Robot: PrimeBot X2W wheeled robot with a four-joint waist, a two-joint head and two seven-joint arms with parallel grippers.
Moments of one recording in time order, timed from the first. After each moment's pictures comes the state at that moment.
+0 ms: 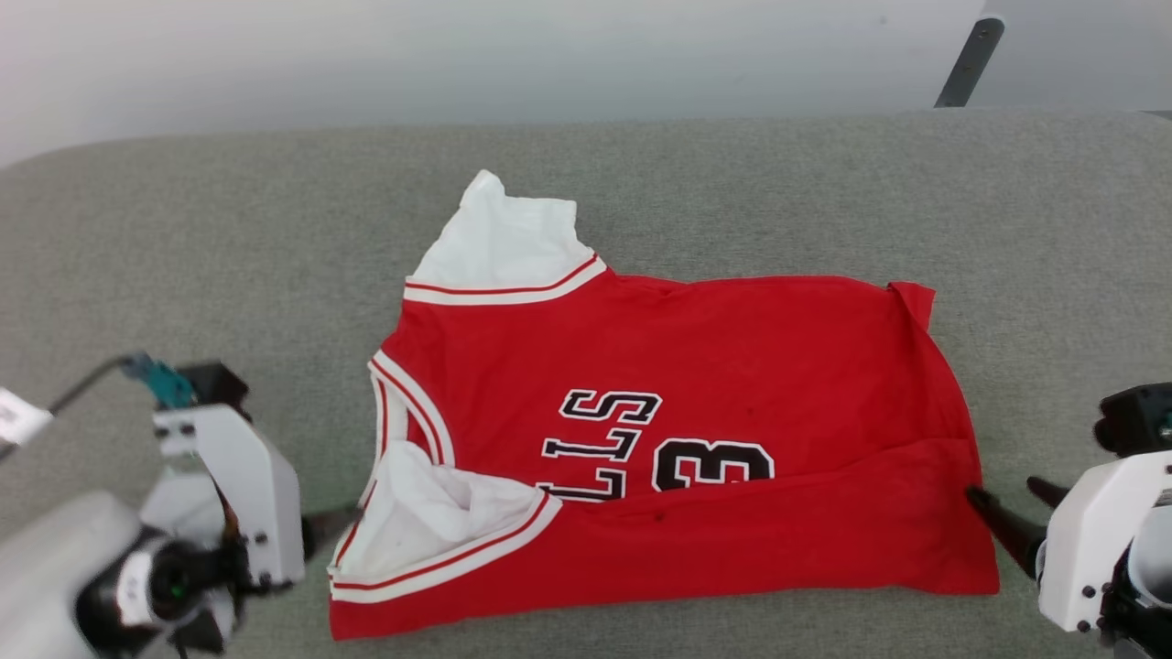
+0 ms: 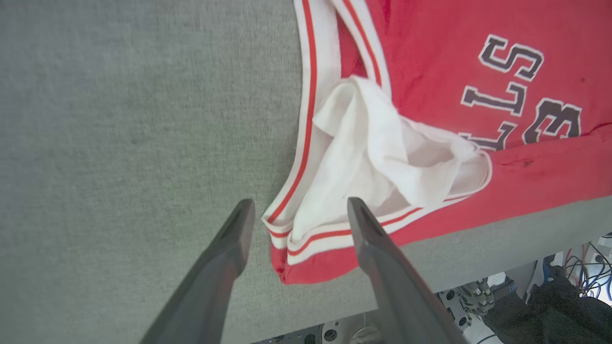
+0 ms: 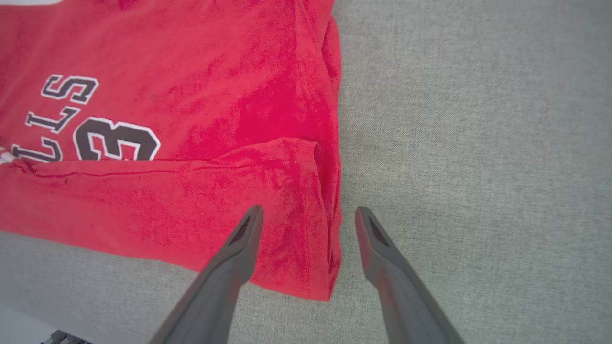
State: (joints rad) left arm -0.62 0.96 -0.95 -0.01 -1.50 0.38 0.55; right arm -0.12 -0.30 -0.04 -0.12 0.48 0.13 0.89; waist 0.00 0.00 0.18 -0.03
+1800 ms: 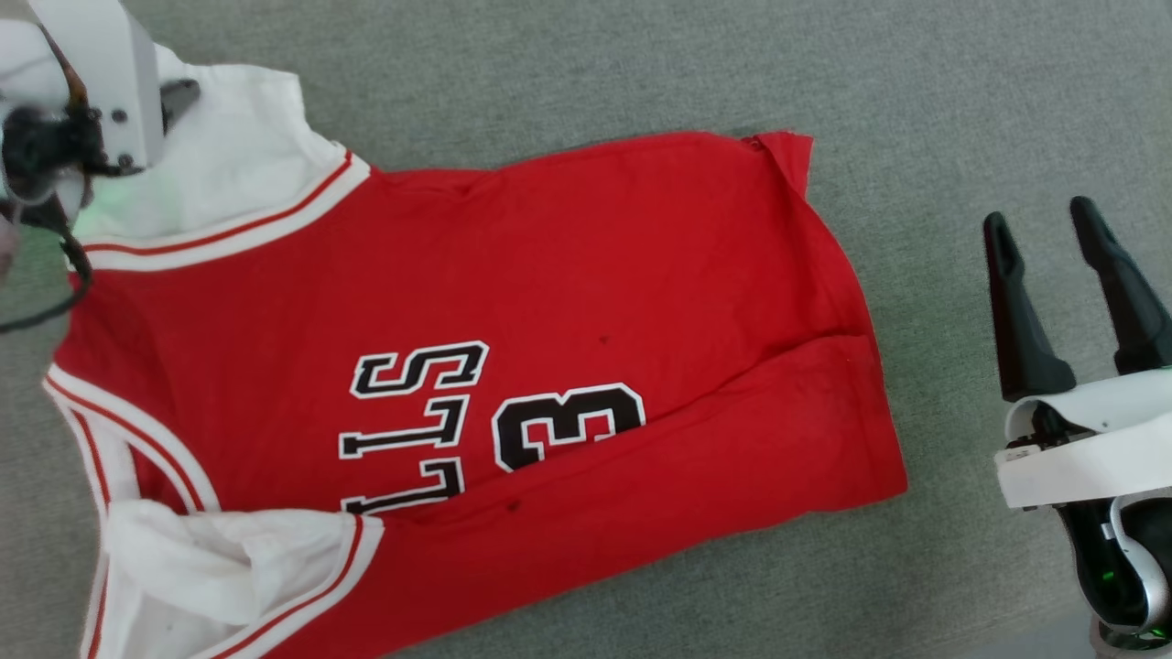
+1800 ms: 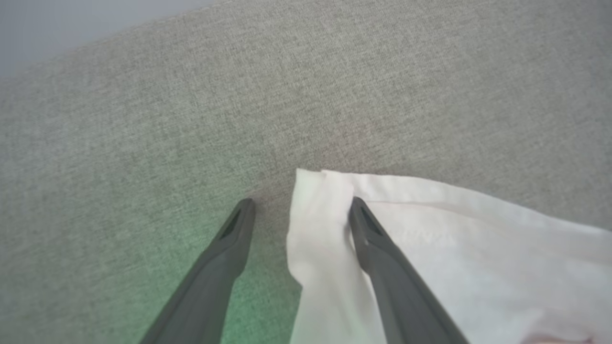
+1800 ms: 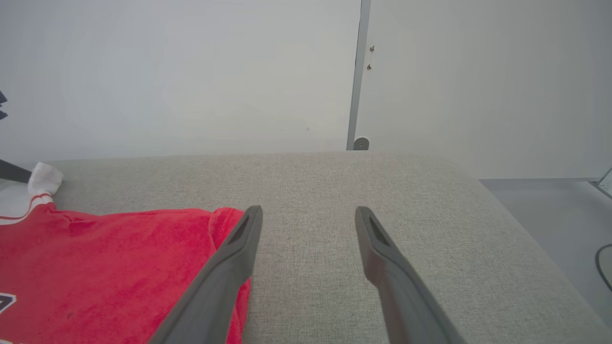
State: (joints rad) left arm -1.38 0.69 -0.99 0.80 -1.10 0.04 0.65; right arm -0.26 -0.17 0.02 -0.23 0.34 0.13 0.04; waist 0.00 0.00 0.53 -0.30
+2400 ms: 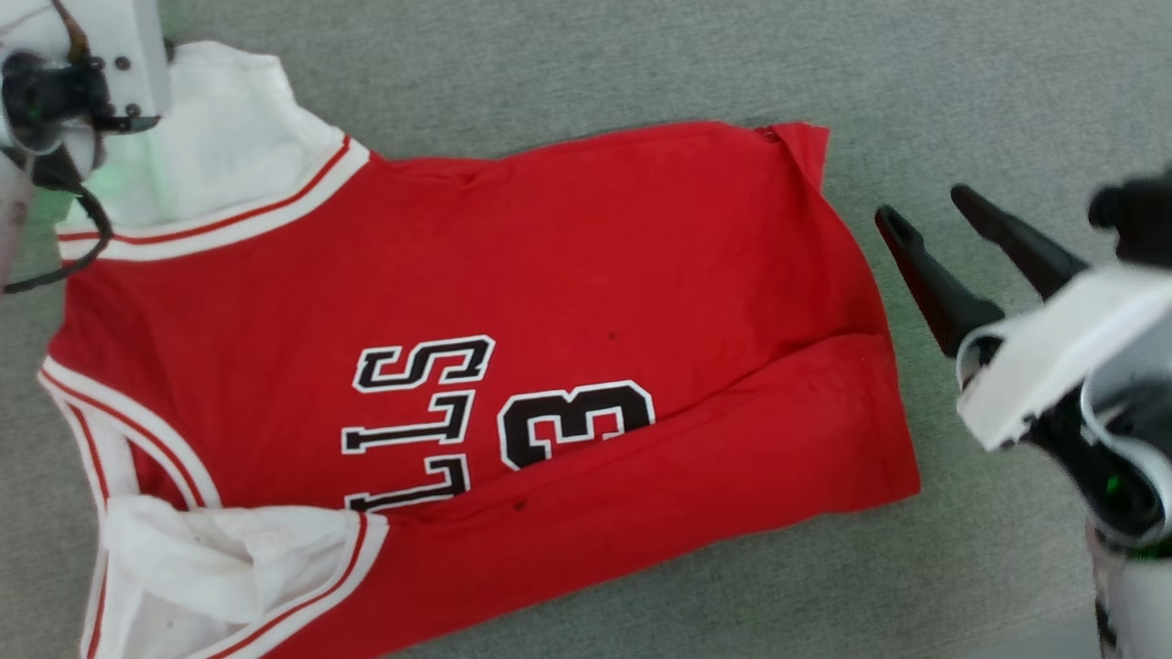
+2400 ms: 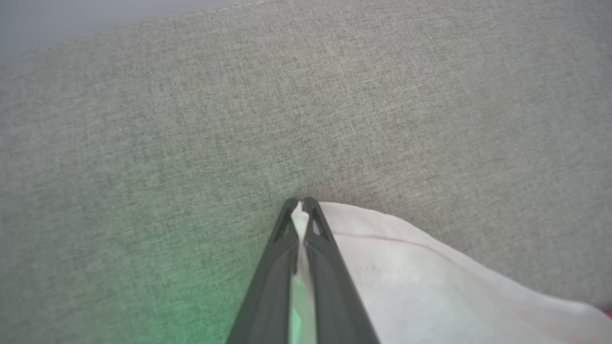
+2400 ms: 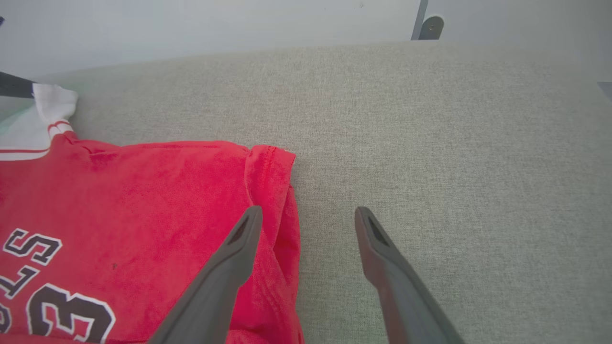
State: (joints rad) left arm -1.46 0.59 -0.97 0.96 -1.13 -0.01 0.67; right arm -0.43 -0.18 0.07 -0.23 0.47 0.13 0.60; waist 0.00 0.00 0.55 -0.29
